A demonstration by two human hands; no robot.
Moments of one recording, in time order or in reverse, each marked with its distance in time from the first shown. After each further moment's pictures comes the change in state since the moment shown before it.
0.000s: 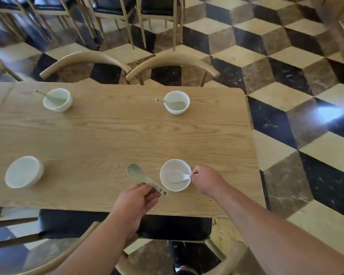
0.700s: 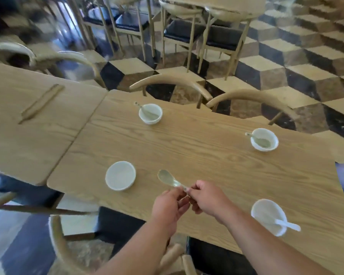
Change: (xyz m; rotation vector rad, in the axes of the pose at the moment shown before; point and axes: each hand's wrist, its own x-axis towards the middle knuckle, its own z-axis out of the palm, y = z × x) left_hand 0.058 0.092 -0.200 -0.367 -0.065 0.052; right_hand -0.038 -0.295 0.148 0.186 -0.182 -0.148
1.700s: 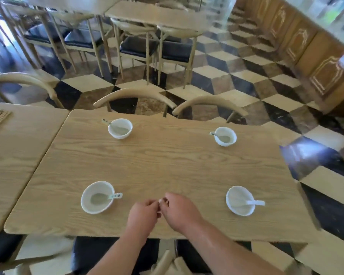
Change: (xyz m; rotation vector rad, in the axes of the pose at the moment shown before) left_hand 0.005 0.024 -0.043 0.877 -0.038 0.211; right_hand -0.034 -0.016 0.059 -0.386 0.243 -0.093
